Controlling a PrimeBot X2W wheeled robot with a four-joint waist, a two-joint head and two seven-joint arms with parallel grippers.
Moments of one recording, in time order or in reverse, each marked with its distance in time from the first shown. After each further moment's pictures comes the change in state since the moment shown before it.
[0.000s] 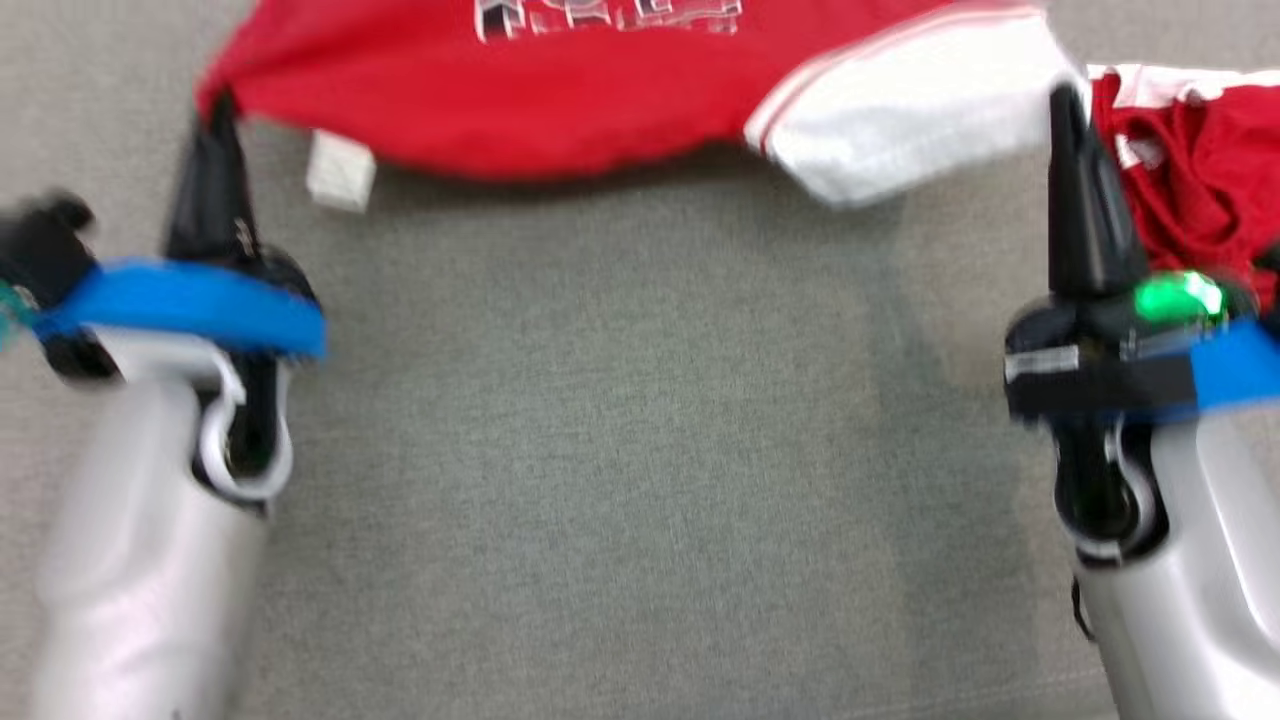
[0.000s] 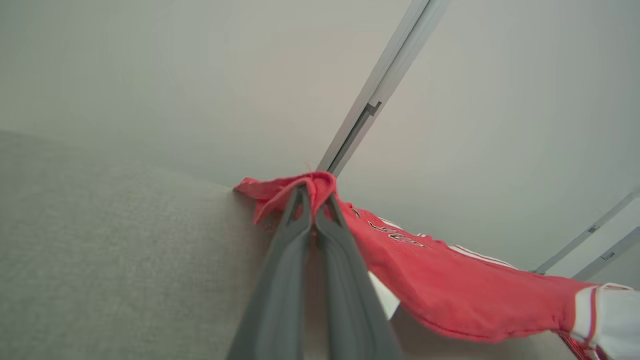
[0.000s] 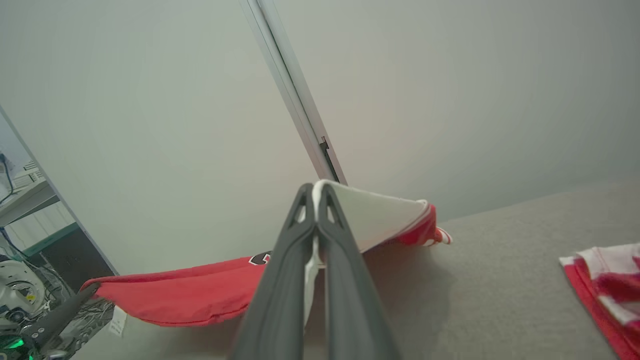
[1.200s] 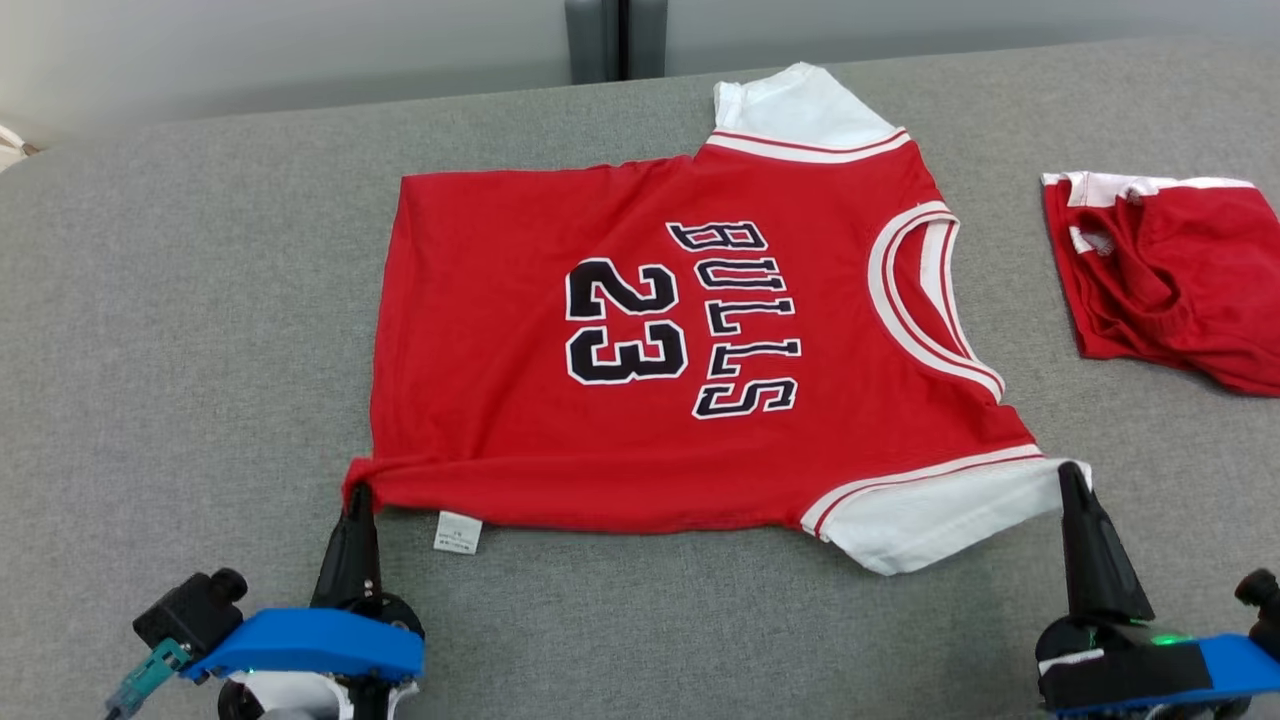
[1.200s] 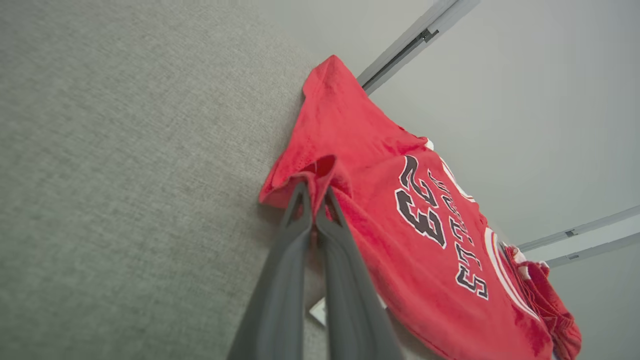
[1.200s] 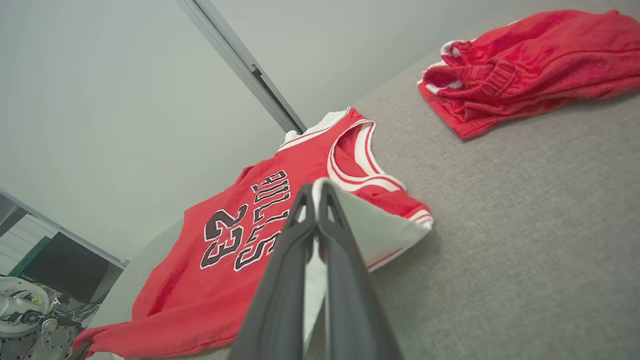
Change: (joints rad) left arm 0.618 -0.137 0.035 -0.211 -0.123 0.049 0.051; right arm 0.616 0.109 -0.162 -0.187 0.052 0.000 0.141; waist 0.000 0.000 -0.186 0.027
